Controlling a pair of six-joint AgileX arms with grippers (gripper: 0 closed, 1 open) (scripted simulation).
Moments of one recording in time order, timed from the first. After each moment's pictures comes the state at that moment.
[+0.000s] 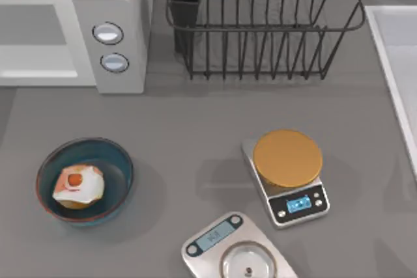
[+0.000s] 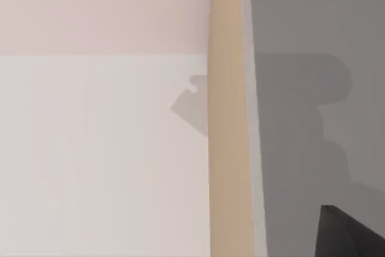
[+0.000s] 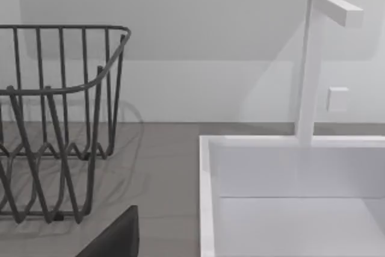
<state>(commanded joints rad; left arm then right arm) 1.04 1.83 1.09 -0.37 0.67 0.92 0.00 0.00 0.00 0.00 0.00 0.00</state>
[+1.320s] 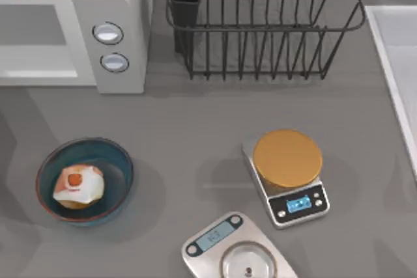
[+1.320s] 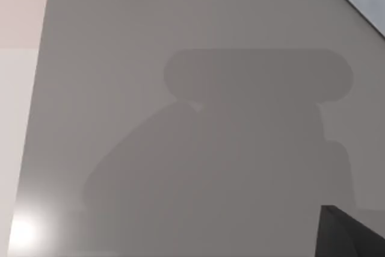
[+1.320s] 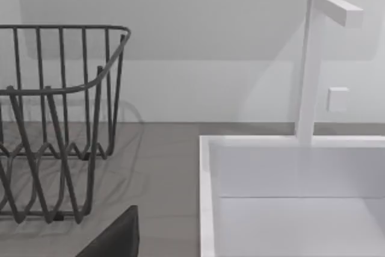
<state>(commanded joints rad) 0.85 1.51 0.69 -0.18 0.57 0.70 0.00 0.00 0.00 0.00 0.00 0.00</state>
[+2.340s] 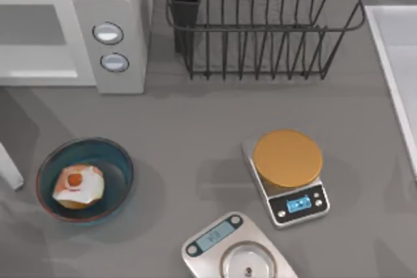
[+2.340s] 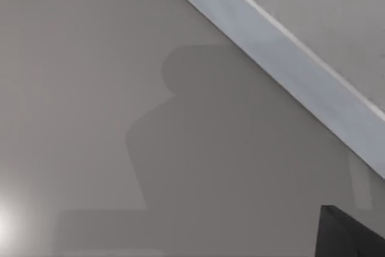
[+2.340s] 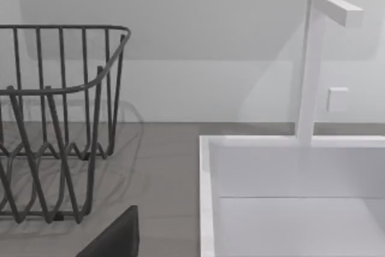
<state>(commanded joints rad) 0.50 1.20 0.43 -0.10 0.36 0.38 0.00 0.00 0.00 0.00 0.00 0.00</state>
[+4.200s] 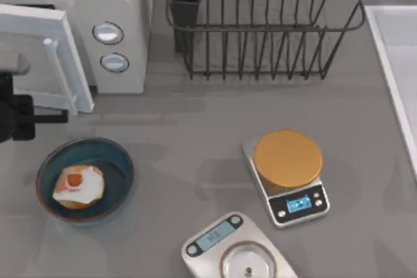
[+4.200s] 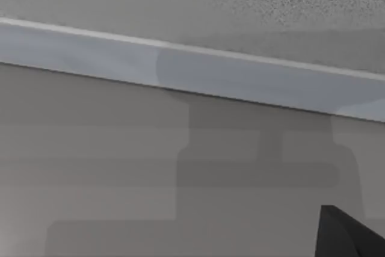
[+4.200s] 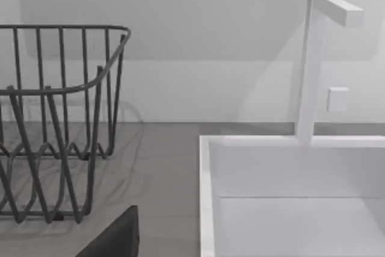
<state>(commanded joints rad) -0.01 1.56 0.64 0.13 0.02 0.01 0.00 0.00 0.00 0.00 0.00 0.00</state>
